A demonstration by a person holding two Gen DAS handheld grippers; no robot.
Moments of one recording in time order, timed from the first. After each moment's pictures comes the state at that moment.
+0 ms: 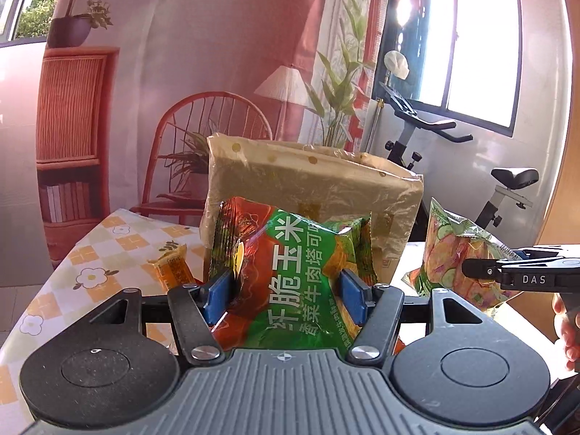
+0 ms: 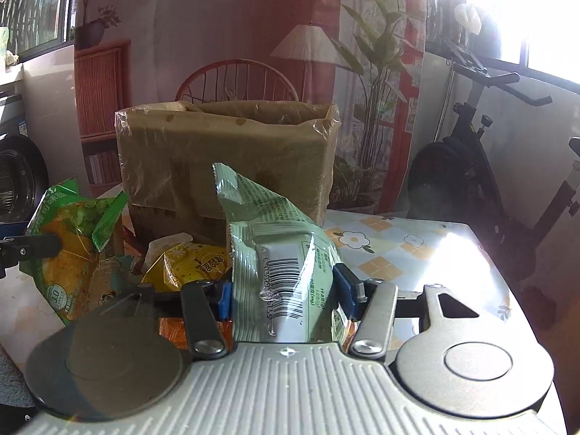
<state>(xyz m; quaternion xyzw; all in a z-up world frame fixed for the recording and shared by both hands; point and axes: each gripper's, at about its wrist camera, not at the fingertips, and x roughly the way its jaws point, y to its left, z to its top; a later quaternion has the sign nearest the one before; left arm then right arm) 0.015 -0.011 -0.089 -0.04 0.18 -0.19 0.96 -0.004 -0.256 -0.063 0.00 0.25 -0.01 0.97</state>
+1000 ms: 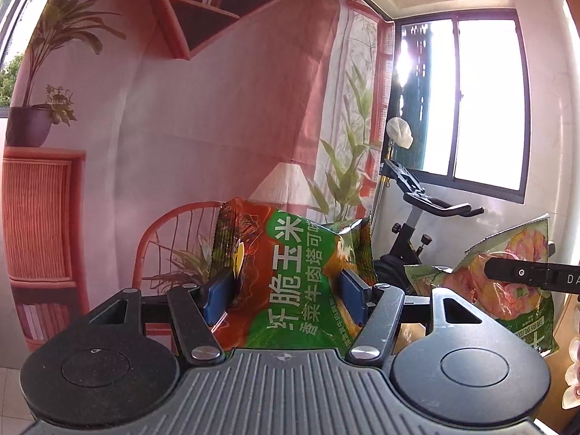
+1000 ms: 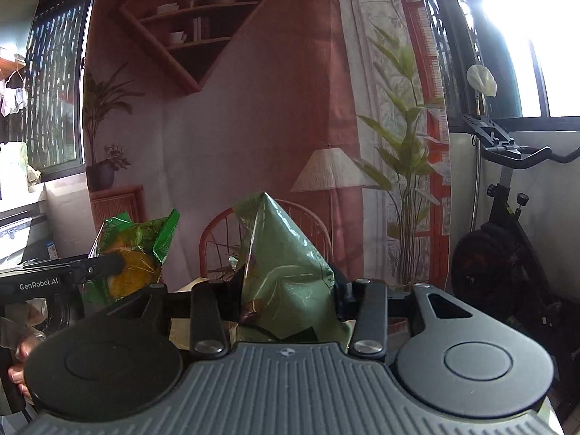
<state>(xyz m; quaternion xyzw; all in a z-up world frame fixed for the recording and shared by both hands) 0.148 -0.050 0.037 -0.04 0.09 -0.19 0.98 0.097 -0.293 0.068 0.07 0.10 0.06 0.99</state>
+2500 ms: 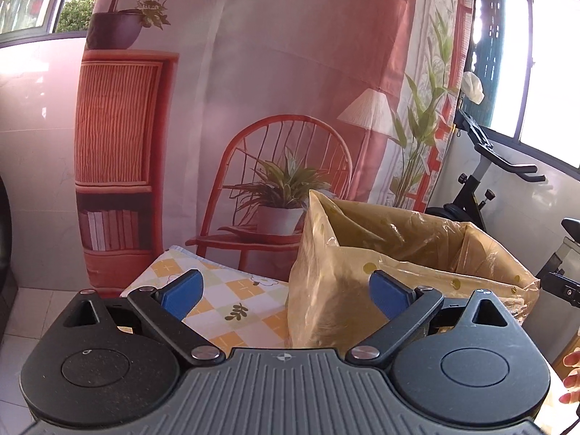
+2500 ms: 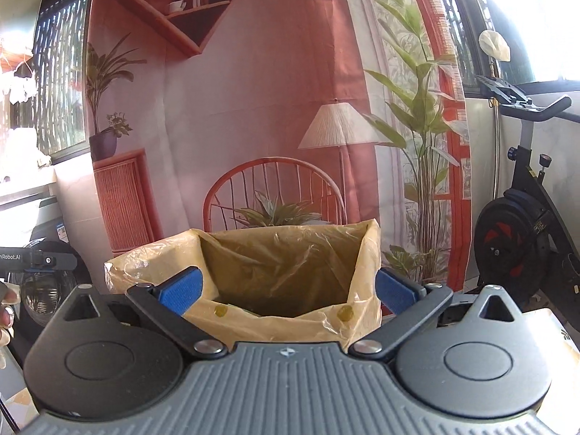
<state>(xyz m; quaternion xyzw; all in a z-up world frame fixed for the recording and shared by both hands) 0.141 0.044 -0.037 -0.07 0.21 -0.10 0.97 0.109 -0.320 -0.043 0.10 0.12 0.08 0.98</state>
